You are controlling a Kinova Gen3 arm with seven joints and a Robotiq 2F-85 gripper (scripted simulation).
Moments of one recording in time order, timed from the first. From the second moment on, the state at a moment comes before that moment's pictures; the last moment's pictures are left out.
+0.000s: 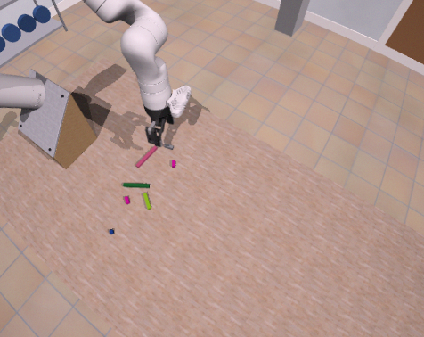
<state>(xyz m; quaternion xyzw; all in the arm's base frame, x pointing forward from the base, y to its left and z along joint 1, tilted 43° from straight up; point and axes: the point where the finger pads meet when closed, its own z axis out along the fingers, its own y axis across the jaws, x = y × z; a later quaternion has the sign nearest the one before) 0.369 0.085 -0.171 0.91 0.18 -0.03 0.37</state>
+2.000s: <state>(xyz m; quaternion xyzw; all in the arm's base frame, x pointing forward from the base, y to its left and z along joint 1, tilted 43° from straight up) 0.366 0.076 -0.184 0.91 0.17 -0.03 0.37</state>
